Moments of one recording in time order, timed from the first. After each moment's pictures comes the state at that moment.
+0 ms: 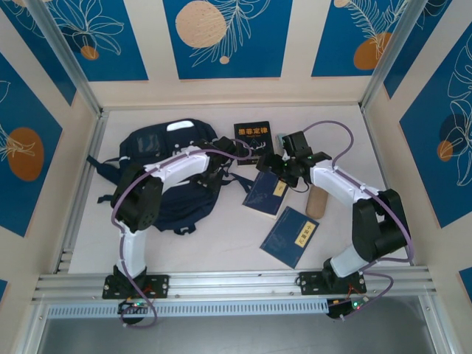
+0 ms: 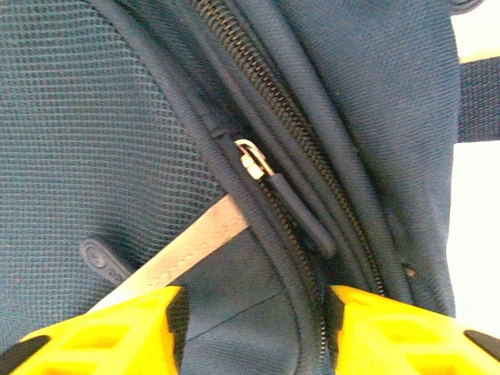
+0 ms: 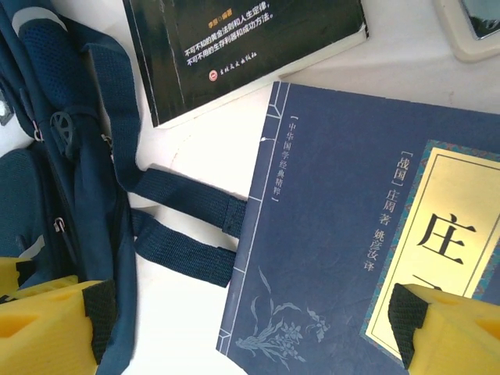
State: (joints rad) left arm -0.67 2.00 1.55 -1.04 -0.30 -0.21; right arm 0.36 1.53 1.03 -0.49 -0.21 0.74
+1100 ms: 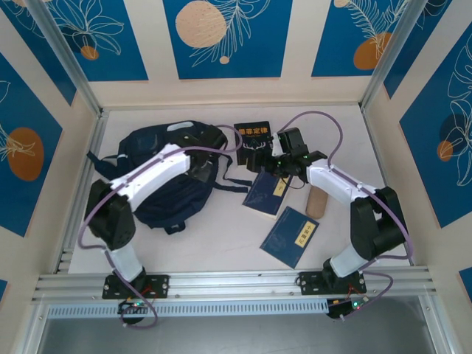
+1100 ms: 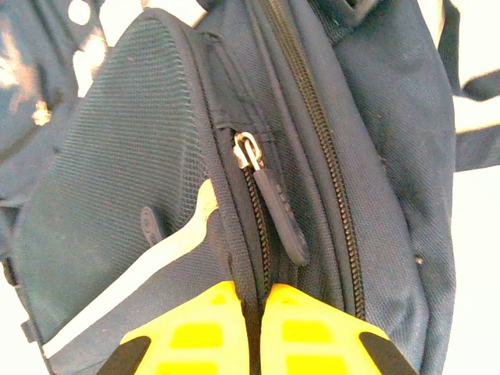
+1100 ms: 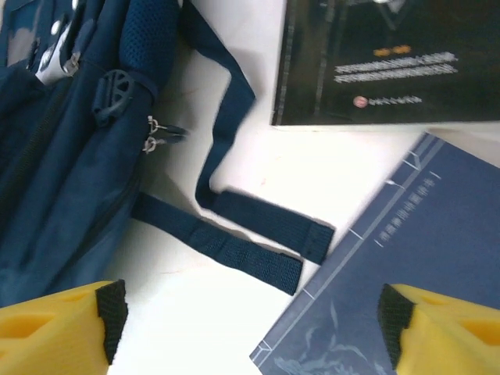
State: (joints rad) left arm -0.67 1.72 1.55 -1.14 -0.41 -0.20; right arm 0.41 1.56 1.06 -0.35 -0.35 0.48
